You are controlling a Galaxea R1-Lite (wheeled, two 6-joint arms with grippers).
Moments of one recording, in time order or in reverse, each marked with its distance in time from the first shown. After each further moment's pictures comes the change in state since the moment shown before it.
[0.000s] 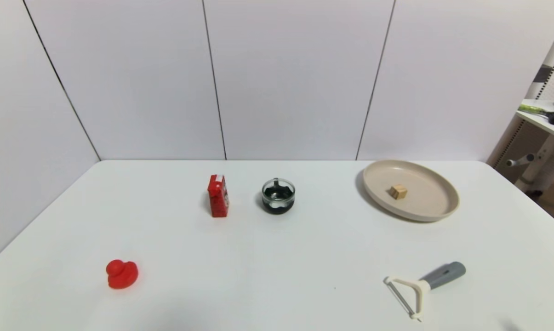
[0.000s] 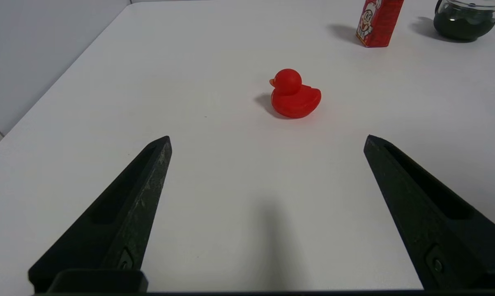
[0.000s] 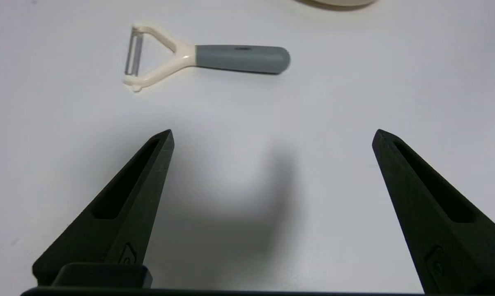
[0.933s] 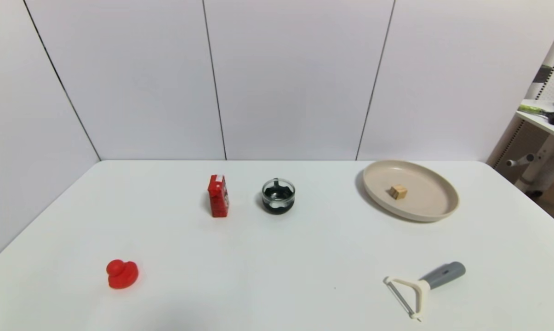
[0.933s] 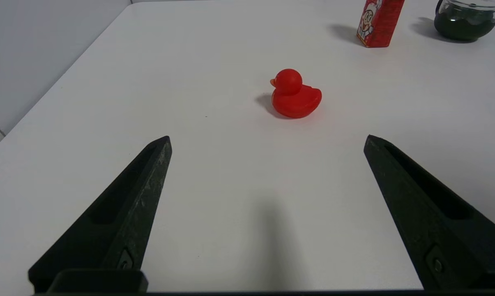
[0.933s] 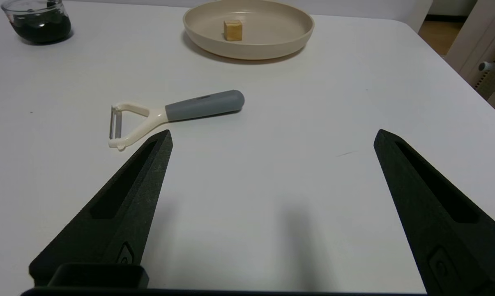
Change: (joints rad) left arm 0.000 0.000 0.000 0.000 0.000 0.000; right arm 0.000 -0.470 0.116 0.030 -0.123 0.243
